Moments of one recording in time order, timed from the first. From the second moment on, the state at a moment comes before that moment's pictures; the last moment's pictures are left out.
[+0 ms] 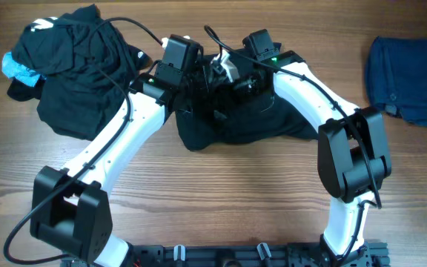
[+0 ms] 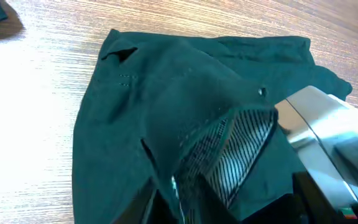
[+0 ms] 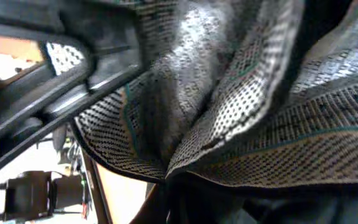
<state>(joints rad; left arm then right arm) -0.44 1.71 1.33 -0.53 -0.03 -0.55 0.38 2.08 1.55 -0.72 -0.90 -0.05</state>
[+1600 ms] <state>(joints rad) -0.22 1.63 1.33 -0.75 -0.03 -0.55 0.06 1.97 1.78 -1.20 -0.42 0.07</state>
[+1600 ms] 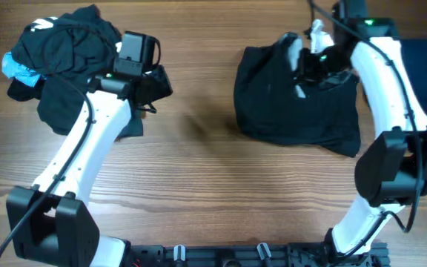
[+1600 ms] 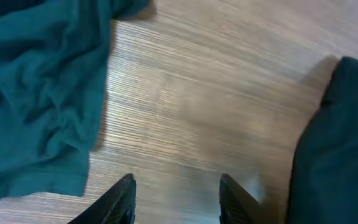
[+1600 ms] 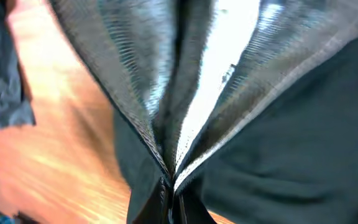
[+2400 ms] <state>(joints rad) 0.15 1.63 1.33 -0.75 0.06 -0.51 0.60 1.97 1.96 -0.88 -0.50 0.29</state>
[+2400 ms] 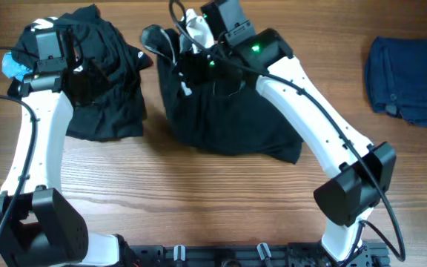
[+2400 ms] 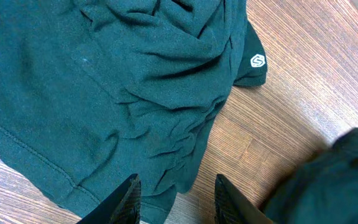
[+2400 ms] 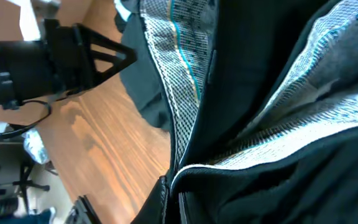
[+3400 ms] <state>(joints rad) 0.15 1.63 1.33 -0.79 0.07 -0.46 0.10 1.88 1.40 -1.12 -0.19 0.53</state>
